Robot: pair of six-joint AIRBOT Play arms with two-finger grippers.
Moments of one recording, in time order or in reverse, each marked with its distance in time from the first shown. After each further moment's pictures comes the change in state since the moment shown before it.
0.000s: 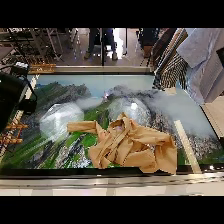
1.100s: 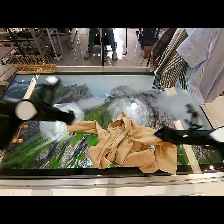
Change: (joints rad) left arm 0.006 0.094 -0.388 -0.967 0.542 0.245; right arm 0.068 0.251 -1.185 0.488 -0.043 -0.124
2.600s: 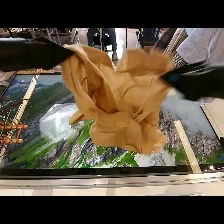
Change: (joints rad) left arm 0.148 -0.033 0.760 -0.517 -0.131 0.114; right arm 0.637 -0.138 1.268 -0.491 0.203 0.350
